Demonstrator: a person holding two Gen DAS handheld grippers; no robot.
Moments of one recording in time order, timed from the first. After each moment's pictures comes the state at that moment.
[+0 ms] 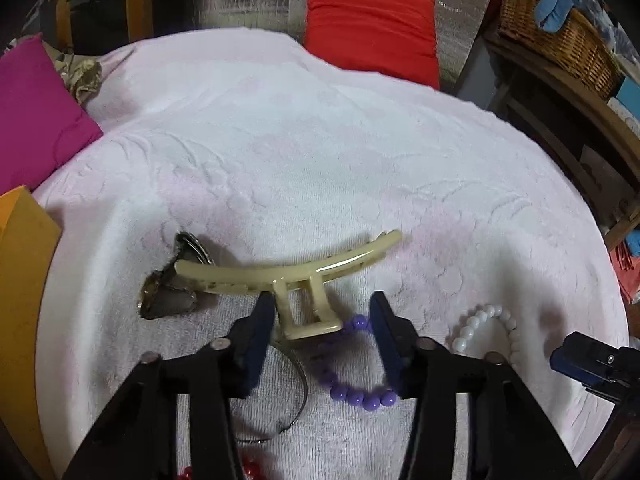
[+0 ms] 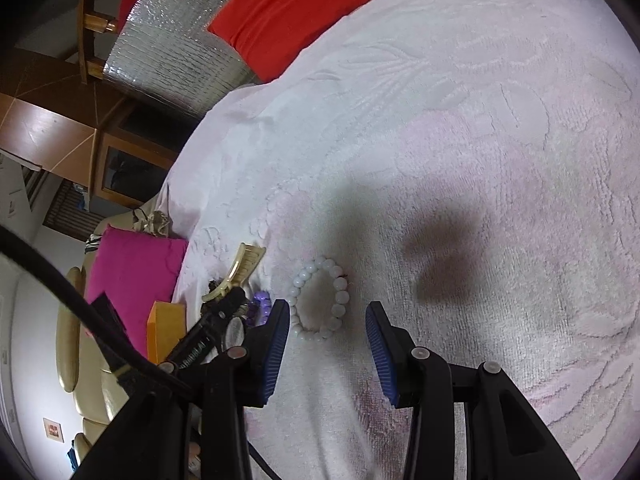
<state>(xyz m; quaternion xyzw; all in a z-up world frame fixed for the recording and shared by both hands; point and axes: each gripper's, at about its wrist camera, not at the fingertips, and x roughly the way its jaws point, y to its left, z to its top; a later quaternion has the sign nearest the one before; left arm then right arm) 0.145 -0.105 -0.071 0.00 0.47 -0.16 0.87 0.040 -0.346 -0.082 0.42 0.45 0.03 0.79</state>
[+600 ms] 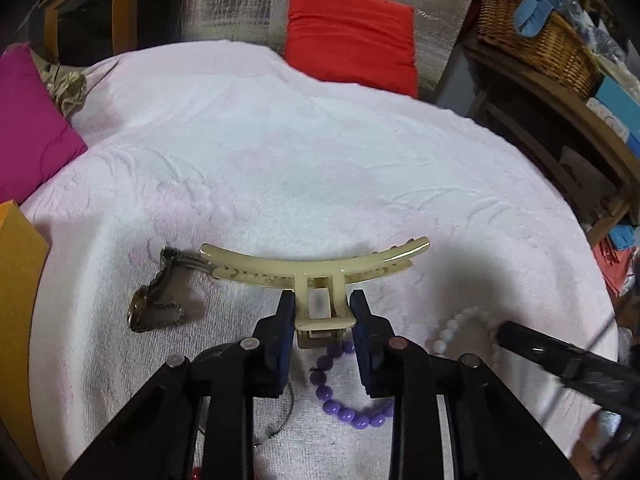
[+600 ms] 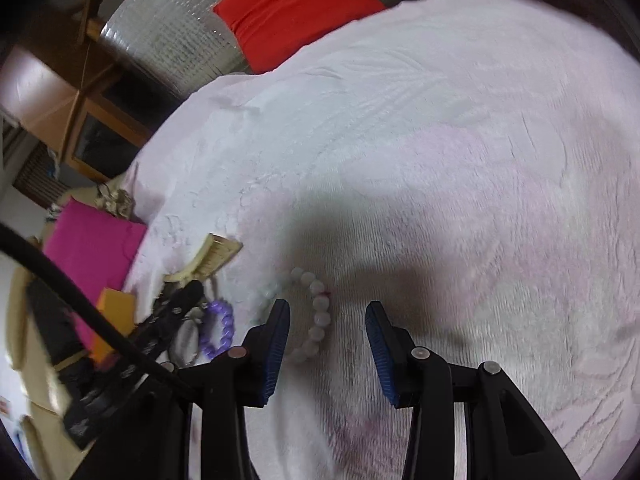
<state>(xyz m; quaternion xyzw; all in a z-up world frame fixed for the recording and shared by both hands) 0.138 -0.106 -0.057 -0.01 0.44 -0.20 0.87 0.067 -0.314 -0.087 0.30 0.46 -0.02 0.84</state>
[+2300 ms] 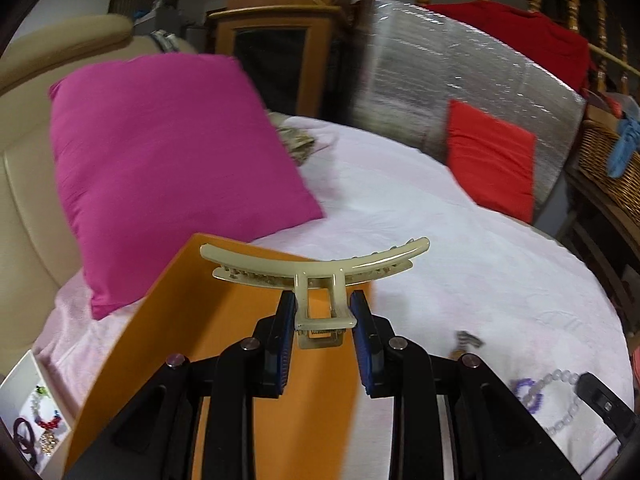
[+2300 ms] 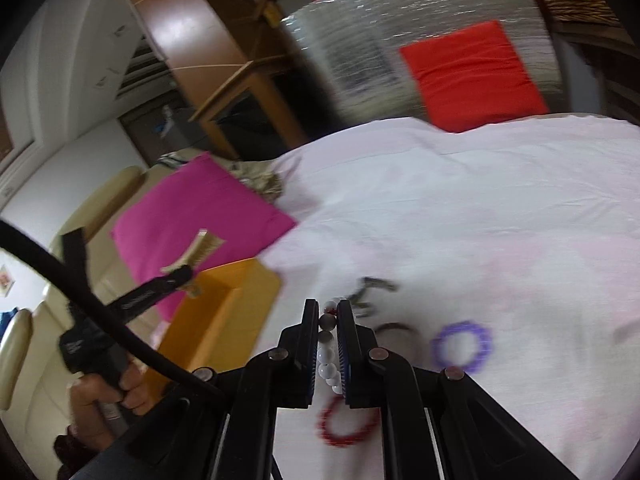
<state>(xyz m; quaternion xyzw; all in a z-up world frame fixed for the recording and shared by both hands) 0.123 0.155 0.021 -0.09 0.35 0.00 0.93 0.040 -0.137 0.008 0.23 0.31 0.17 0.91</state>
